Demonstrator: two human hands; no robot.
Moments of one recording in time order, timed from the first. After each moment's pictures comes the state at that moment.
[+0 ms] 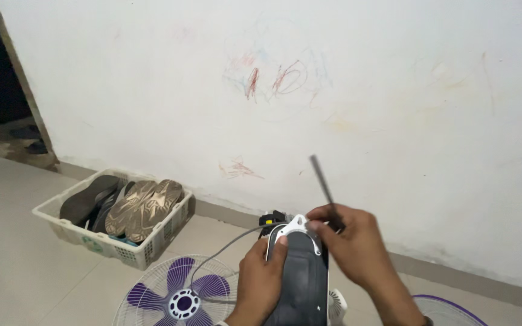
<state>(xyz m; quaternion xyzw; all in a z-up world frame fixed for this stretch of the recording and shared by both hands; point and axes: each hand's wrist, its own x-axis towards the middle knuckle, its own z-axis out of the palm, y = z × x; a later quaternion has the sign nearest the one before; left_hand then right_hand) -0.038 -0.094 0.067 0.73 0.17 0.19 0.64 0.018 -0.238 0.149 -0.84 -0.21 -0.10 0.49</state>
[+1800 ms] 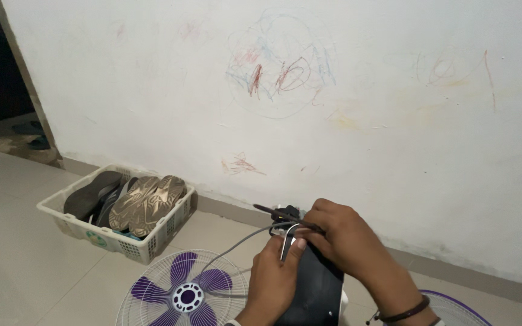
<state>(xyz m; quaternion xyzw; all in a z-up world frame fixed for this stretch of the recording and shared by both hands) -0.052 -0.105 0.076 0.78 0.14 0.17 0.58 0.012 -0.234 0.161 -0.85 -0.44 -0.15 0.25</state>
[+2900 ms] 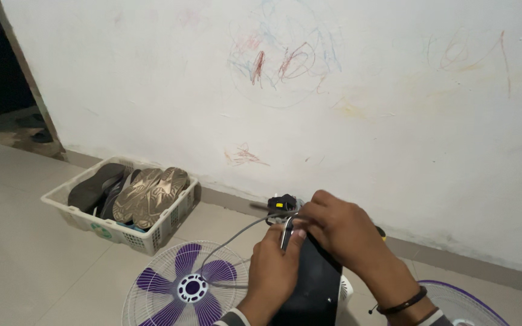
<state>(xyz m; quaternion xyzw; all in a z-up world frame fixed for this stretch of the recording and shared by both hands) -0.049 -0.100 0.080 0.79 0.17 0.16 0.56 0.020 -0.227 0.144 -0.83 -0.45 -0.23 0.22</state>
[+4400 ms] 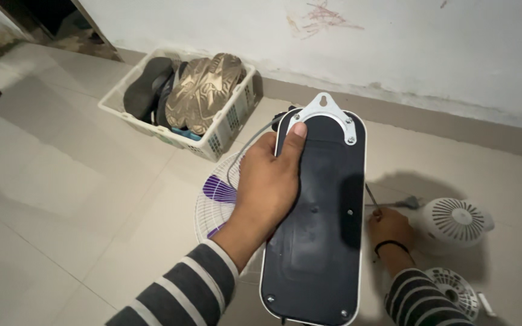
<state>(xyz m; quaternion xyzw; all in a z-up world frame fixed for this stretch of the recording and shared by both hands) -0.001 0.022 0.000 0.80 0.22 0.22 0.51 0.135 -0.186 -0.300 -0.97 0.05 0.12 0.20</state>
